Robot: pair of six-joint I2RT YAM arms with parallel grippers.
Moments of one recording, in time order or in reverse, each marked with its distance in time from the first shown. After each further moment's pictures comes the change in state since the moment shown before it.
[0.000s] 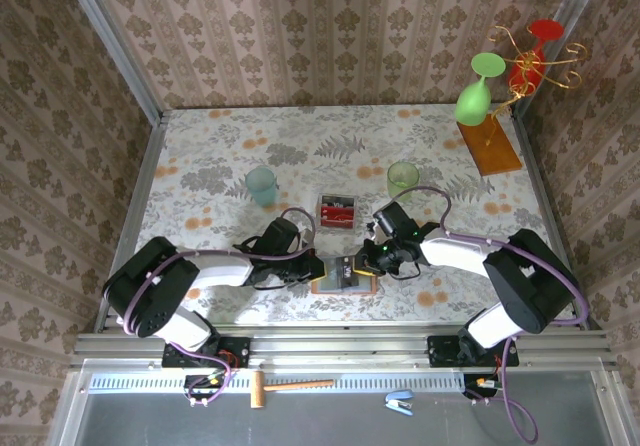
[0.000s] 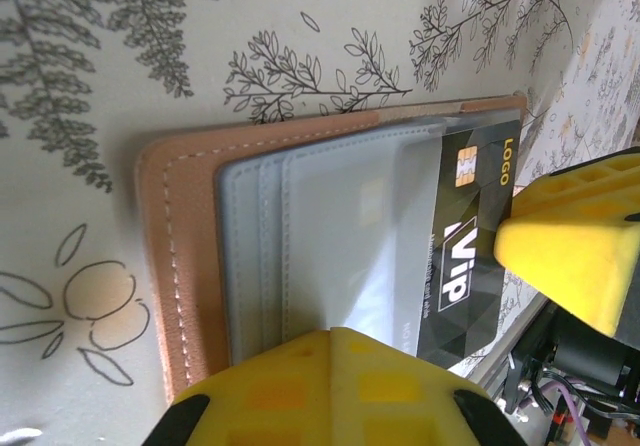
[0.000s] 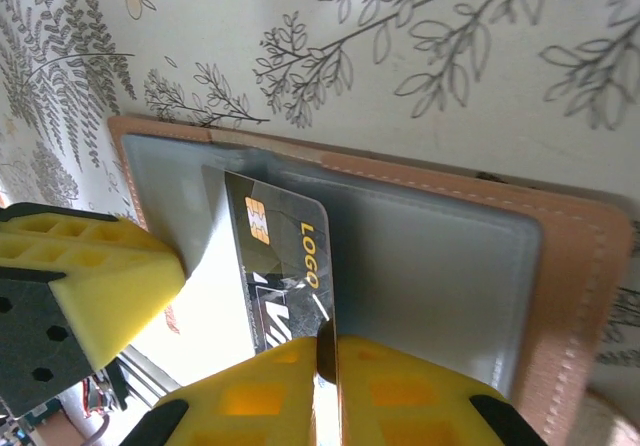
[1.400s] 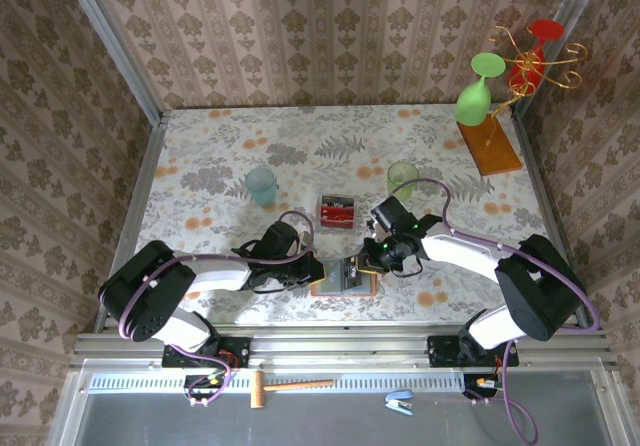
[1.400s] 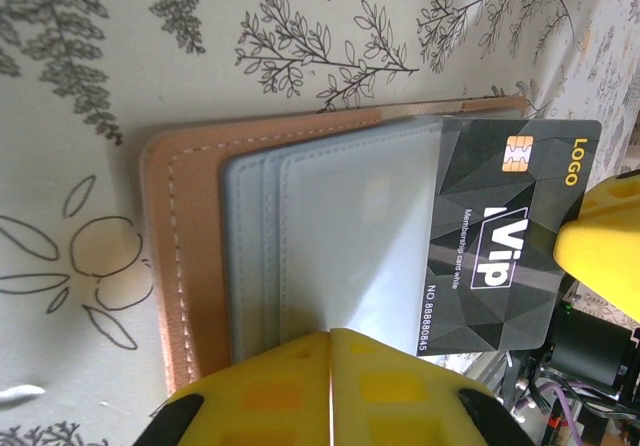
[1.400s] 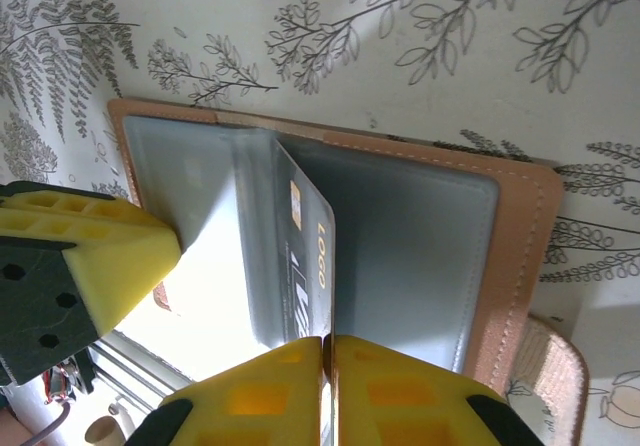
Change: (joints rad) left arm -0.019 -0.027 -0.031 0.025 -0.019 -0.038; right arm 0.030 -0.042 0.092 -0.202 0.062 -0.073
